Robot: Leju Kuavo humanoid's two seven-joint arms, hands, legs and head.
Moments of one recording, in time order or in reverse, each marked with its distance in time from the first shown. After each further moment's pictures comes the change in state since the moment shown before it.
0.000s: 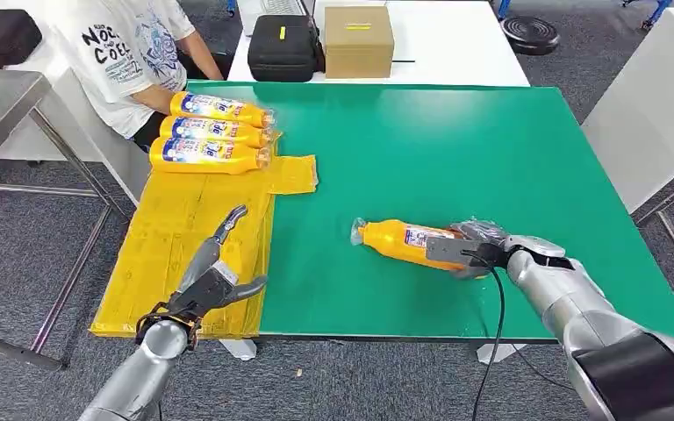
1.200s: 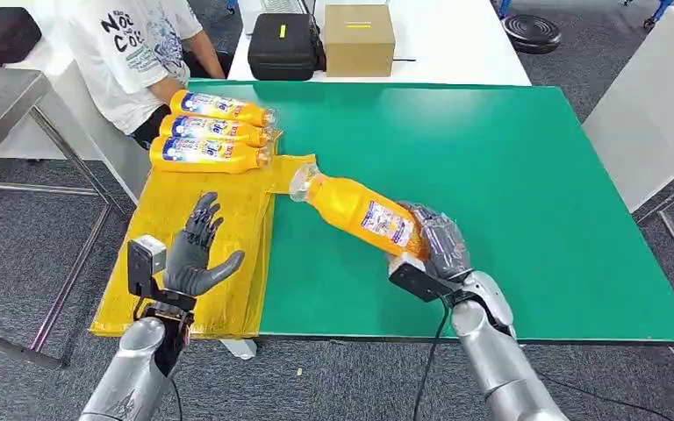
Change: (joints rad) left arm 0.025 -0.035 0.105 -0.068 0.545 -0.257 0.037; right arm 0.473 0.256 -0.460 -0.668 -0.065 -0.388 -0.236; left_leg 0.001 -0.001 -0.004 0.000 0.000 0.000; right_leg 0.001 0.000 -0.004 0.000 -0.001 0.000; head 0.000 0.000
